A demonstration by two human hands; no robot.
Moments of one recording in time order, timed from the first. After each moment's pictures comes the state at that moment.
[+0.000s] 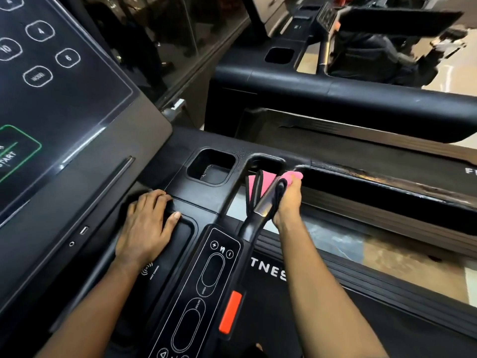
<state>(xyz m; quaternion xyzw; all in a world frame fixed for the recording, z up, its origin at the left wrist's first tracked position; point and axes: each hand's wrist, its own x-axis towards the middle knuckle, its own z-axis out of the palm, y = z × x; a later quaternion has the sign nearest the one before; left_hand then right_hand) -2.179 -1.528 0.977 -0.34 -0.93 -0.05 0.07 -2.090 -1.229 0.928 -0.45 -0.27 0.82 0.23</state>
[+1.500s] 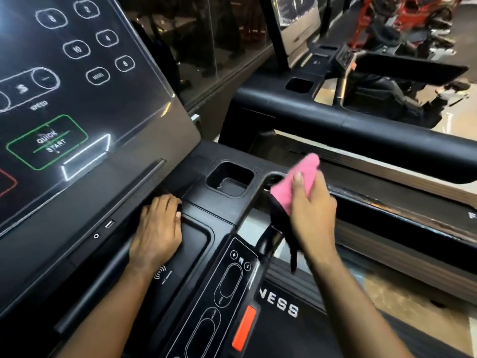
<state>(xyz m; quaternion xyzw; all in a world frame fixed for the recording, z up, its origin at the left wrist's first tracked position) -2.178 -1.533 0.969 -0.29 -0.94 -0.10 0.14 -2.026 -1.283 1.053 -0.34 -0.74 0.49 0.32</state>
